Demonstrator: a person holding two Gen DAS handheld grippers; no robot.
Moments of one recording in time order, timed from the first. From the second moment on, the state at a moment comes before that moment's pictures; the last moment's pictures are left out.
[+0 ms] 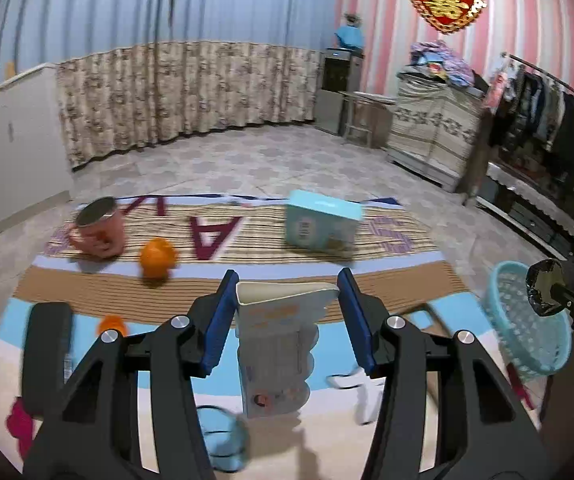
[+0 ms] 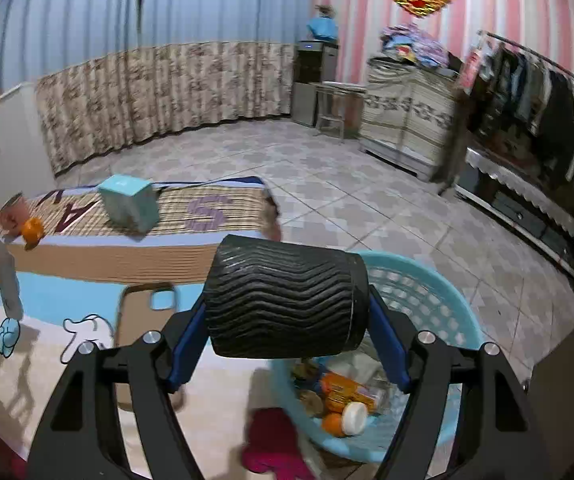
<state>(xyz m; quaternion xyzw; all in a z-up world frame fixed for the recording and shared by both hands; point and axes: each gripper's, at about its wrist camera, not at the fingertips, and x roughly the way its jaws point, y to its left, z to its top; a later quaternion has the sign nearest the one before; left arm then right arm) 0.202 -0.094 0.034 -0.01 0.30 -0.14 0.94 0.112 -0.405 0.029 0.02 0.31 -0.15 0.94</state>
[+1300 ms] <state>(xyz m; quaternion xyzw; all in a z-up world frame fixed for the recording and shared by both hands) 0.161 -0.394 0.030 0.03 0.30 -0.37 0.88 0.070 -0.540 0.000 0.08 0.32 -0.24 0.92</state>
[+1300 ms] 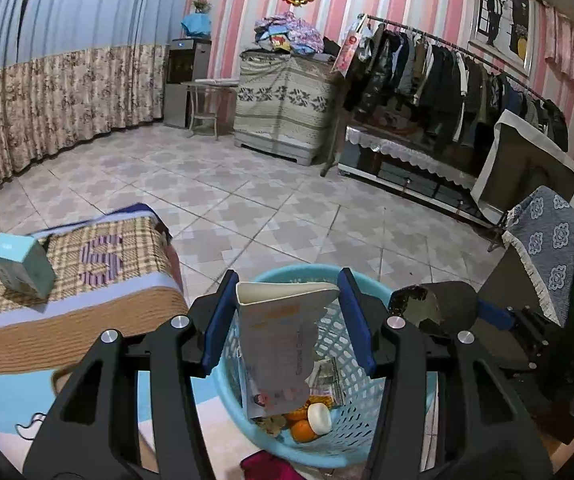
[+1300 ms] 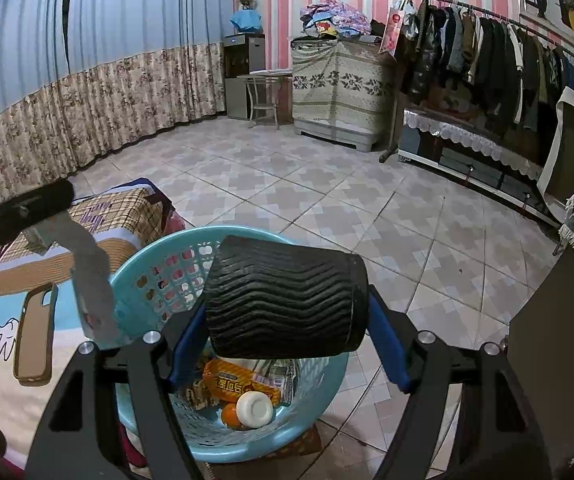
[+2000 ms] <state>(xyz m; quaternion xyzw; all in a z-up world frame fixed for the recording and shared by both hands) 0.163 -0.344 0.028 0.08 0.27 -0.27 0.92 0.089 -0.522 -0.017 0.10 0.32 -0.22 0.92</state>
